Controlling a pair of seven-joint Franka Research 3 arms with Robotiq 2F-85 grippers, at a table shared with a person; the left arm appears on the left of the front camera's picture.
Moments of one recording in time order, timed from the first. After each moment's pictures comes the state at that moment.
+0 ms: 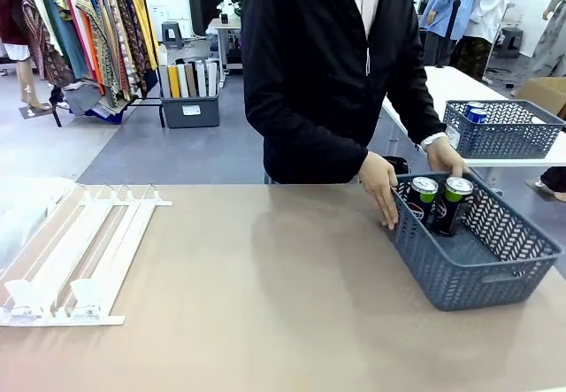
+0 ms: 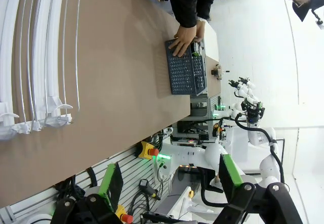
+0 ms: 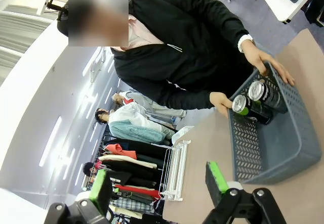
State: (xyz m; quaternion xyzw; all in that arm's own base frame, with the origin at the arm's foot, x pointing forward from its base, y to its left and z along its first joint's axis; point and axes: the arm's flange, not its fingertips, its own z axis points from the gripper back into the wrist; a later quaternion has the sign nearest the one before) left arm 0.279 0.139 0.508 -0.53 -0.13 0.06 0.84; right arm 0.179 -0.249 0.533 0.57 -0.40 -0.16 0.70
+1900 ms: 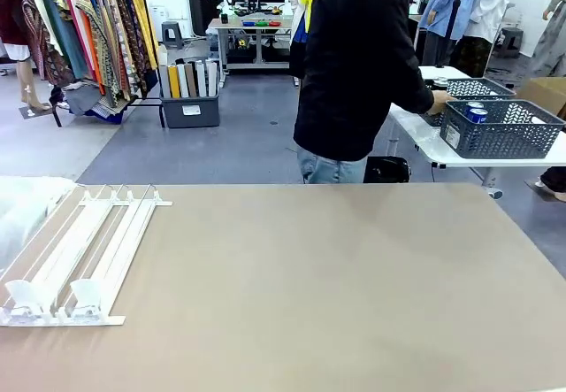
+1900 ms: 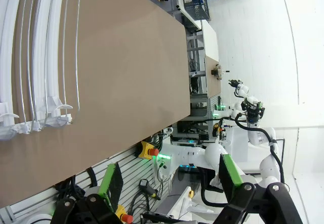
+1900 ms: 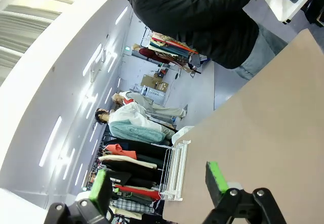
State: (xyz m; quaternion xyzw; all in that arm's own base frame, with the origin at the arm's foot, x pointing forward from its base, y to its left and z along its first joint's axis) left arm 0.279 0.139 0.508 -0.53 -0.13 0.06 0.84; right arm 0.179 -0.249 0.533 0.57 -0.40 -0.16 0.70
